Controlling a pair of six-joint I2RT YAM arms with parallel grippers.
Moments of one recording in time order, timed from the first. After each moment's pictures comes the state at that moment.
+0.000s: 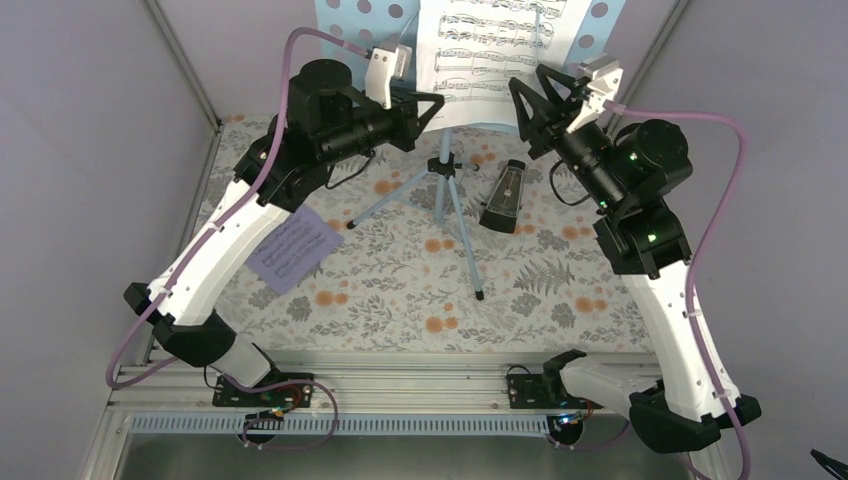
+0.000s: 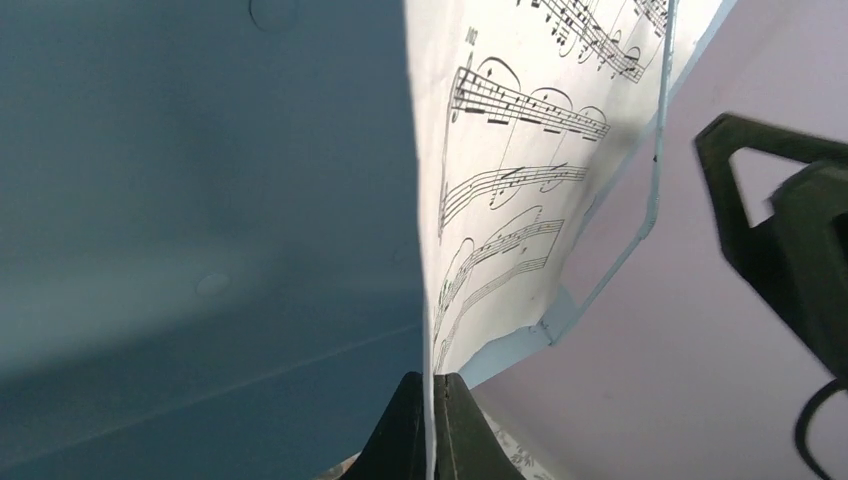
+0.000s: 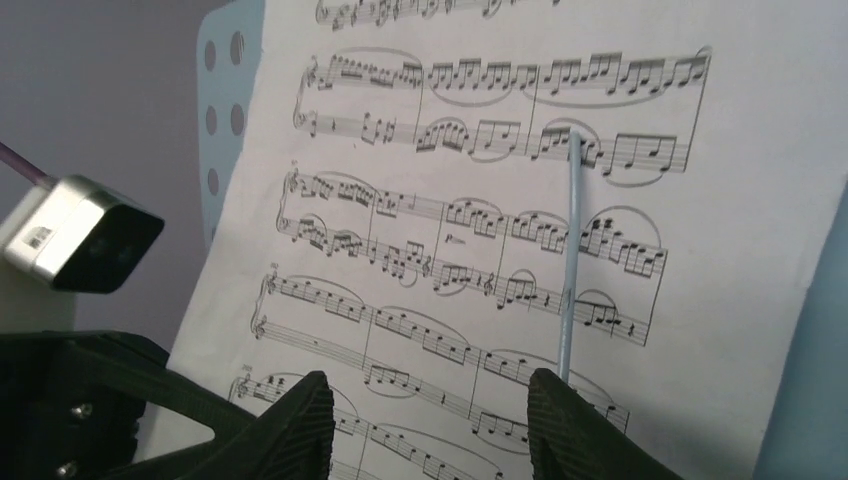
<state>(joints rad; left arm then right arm) -0.75 1.55 2.00 -0.56 0.20 -0.39 0.42 1.10 1.55 -0.22 -0.17 0.05</state>
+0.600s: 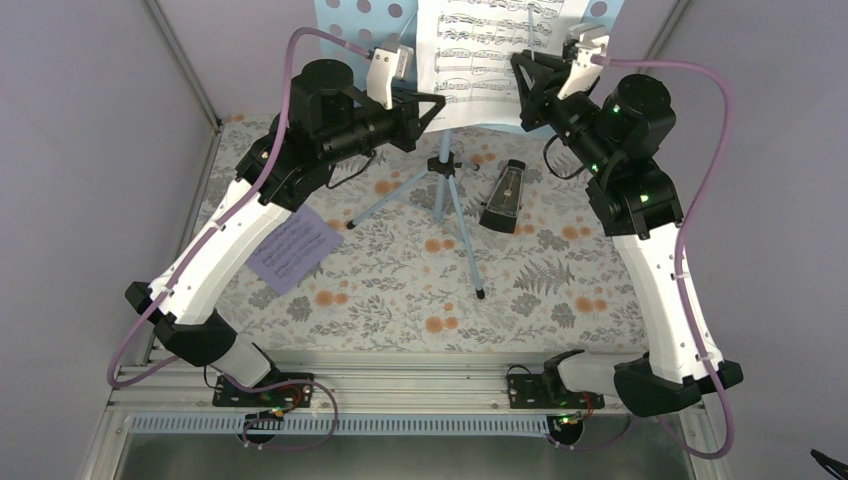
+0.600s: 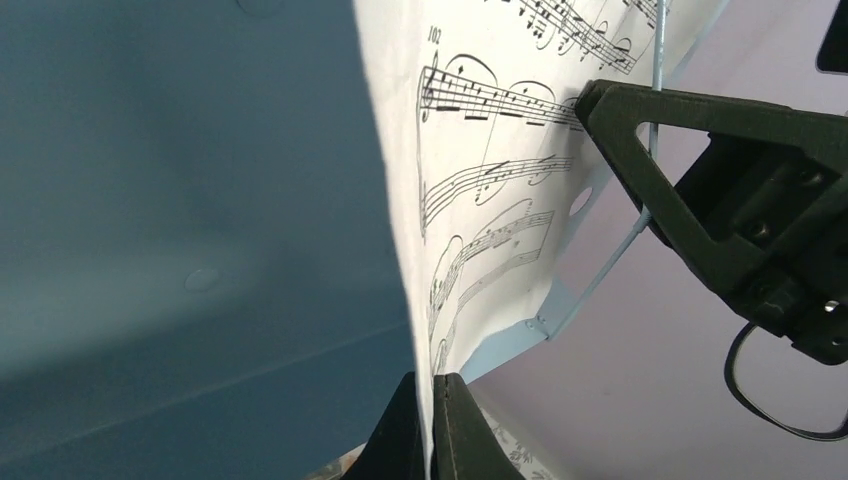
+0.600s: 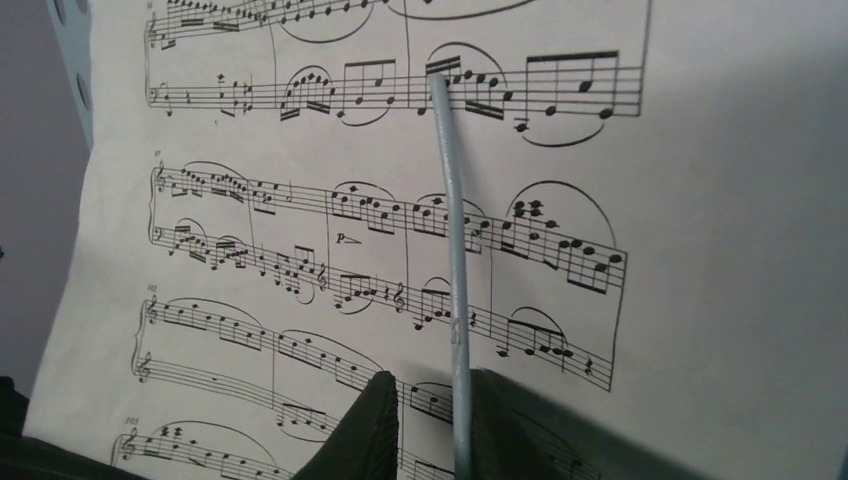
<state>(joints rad) -0.75 1.55 2.00 -0.56 0.21 -0.39 0.37 1.27 1.78 -0.39 -0.16 0.13</state>
